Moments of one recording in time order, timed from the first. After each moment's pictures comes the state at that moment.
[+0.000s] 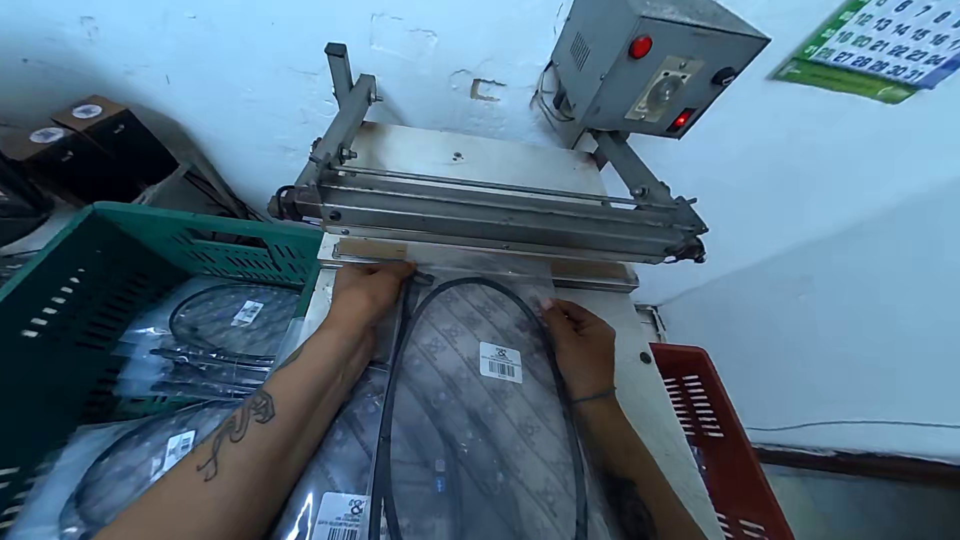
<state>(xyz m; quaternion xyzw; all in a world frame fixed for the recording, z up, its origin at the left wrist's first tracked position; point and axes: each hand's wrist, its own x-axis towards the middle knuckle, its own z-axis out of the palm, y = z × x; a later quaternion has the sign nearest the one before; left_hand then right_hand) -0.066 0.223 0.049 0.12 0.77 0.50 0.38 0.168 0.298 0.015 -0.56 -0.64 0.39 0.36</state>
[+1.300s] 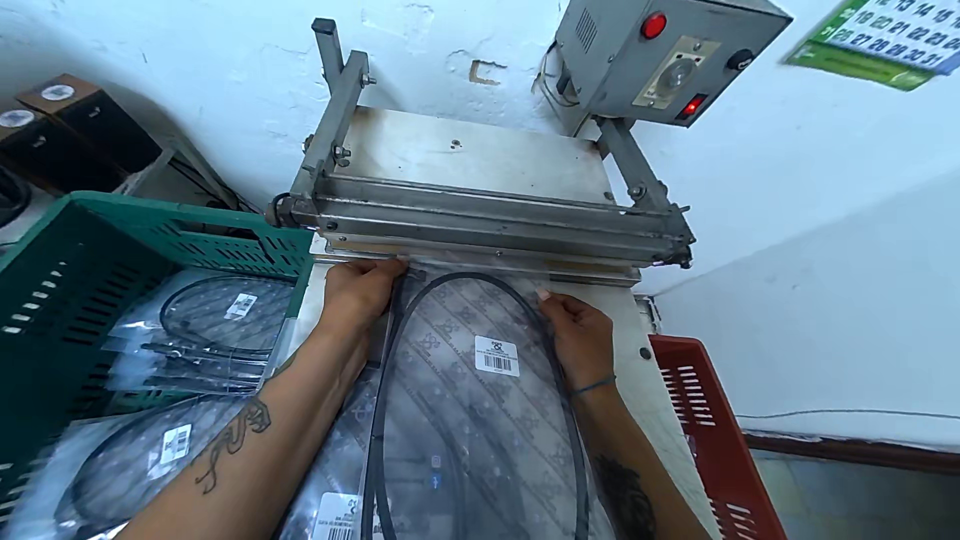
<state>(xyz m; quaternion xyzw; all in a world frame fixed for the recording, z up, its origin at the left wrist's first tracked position) -0.068 0.223 0.037 0.10 0.76 0.52 0.37 0.163 0.309 0.010 -0.57 -0.59 0.45 0.35</state>
